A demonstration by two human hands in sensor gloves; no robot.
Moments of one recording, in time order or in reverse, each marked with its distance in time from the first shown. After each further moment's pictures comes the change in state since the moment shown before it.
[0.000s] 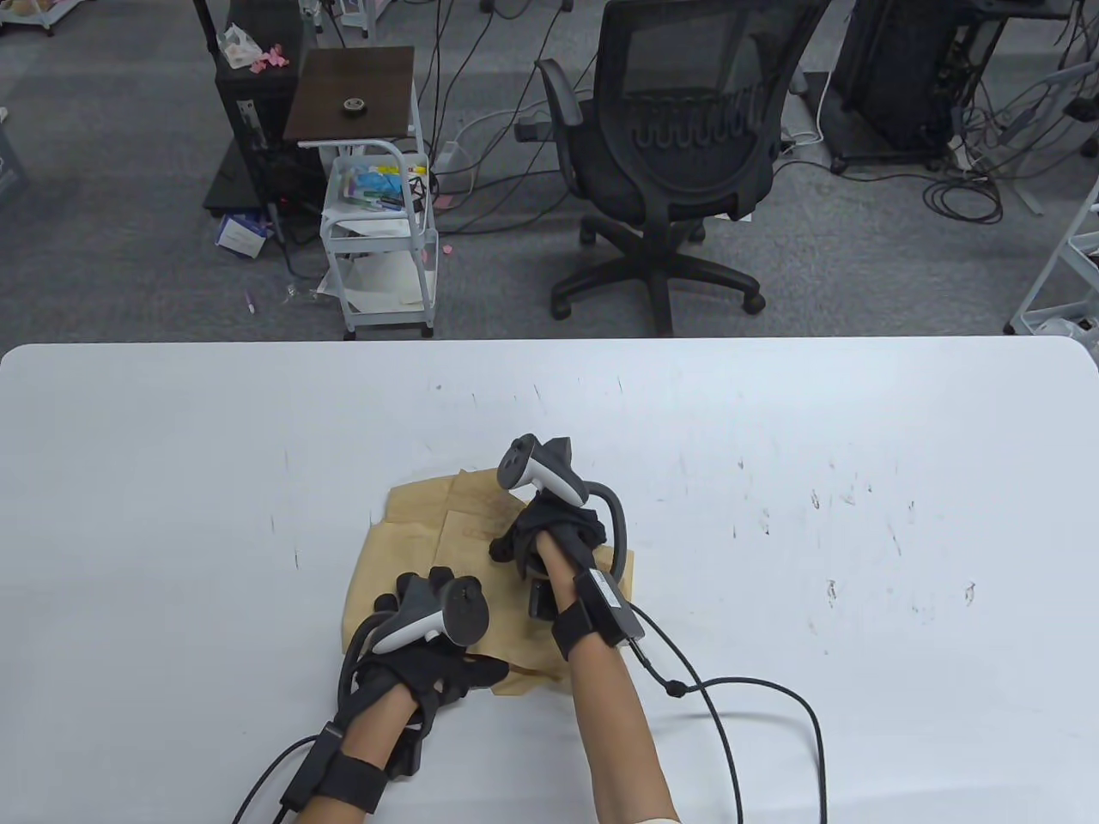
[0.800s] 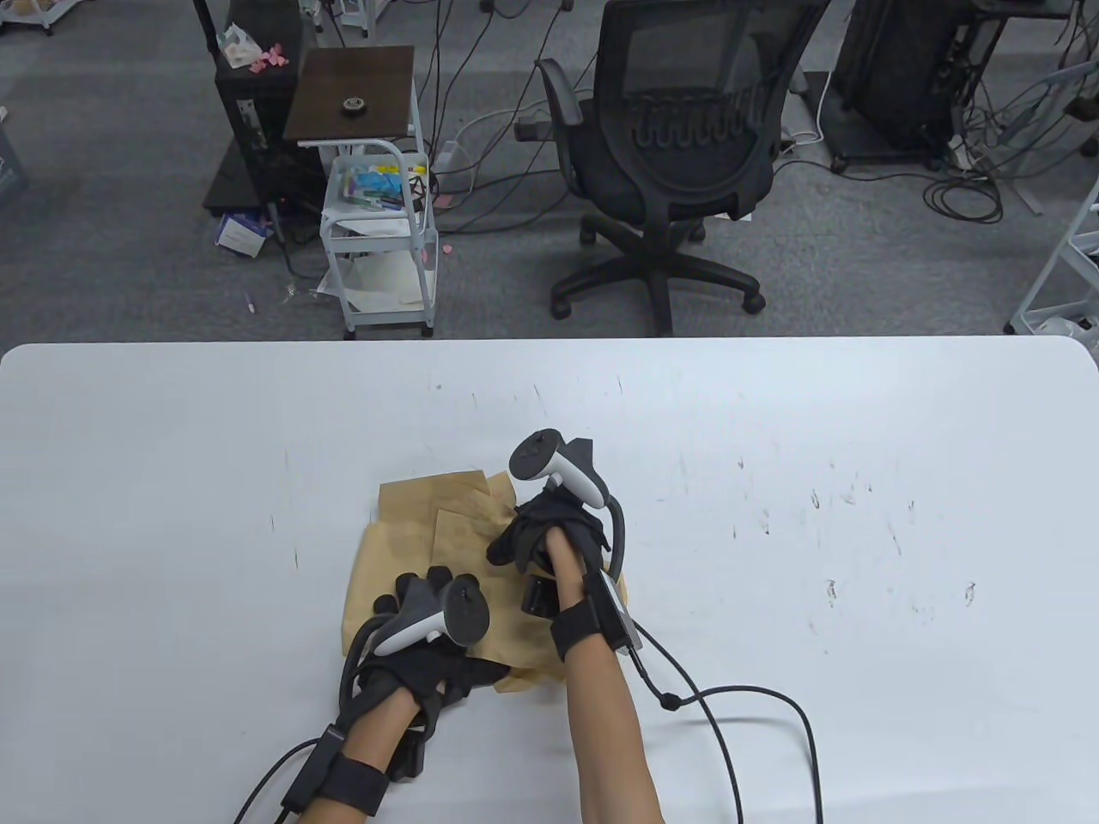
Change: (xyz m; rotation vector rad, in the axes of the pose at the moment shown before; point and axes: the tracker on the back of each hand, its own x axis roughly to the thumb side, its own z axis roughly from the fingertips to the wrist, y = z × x) left_hand 0.001 0.000 0.001 0.008 0.016 0.008; right_hand -0.006 -0.004 0.008 -0.045 -0.103 -0.157
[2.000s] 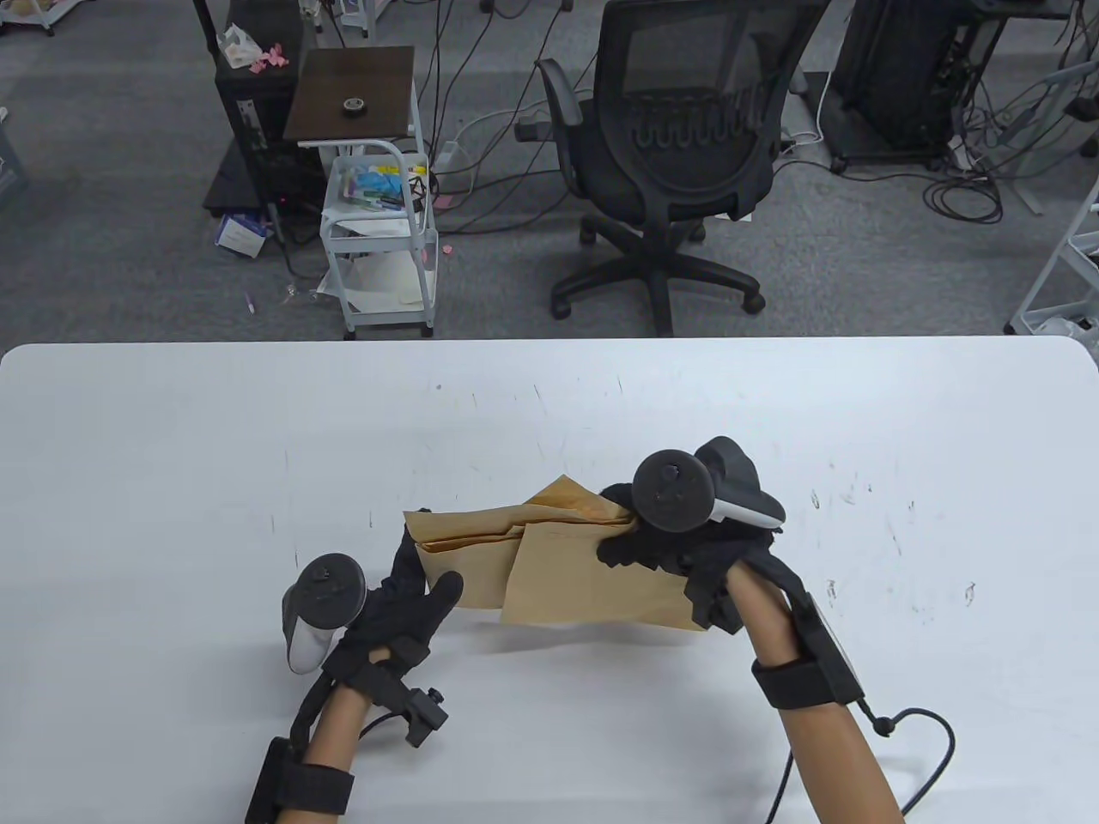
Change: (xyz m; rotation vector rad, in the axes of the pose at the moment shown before) left_hand -0.044 0.045 0.049 0.588 -0.585 0.871; right_hand -0.054 -0.095 0.167 -0.314 -0.609 0.426
